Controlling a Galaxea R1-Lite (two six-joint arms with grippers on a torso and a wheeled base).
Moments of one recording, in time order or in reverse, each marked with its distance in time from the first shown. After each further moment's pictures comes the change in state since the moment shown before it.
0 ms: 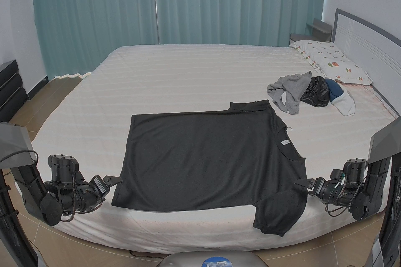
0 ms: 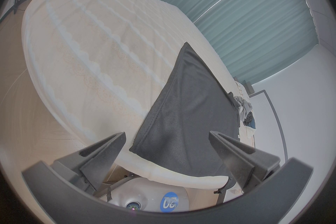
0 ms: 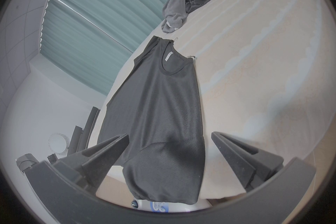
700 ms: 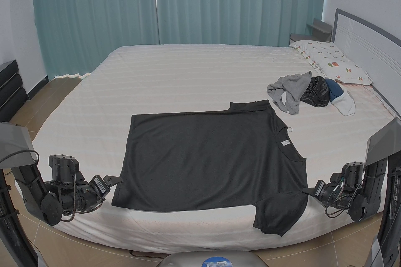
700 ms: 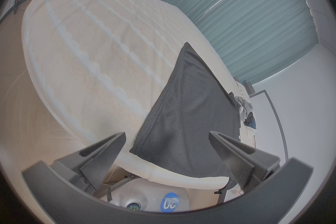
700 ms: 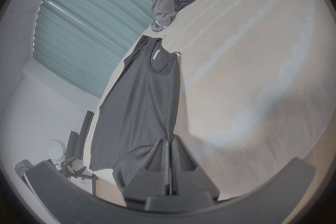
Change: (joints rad) left arm 0.001 0.006 -0.004 -0.001 0.004 0.001; right arm -0.008 0.054 -0.006 -0.014 -0.039 0.025
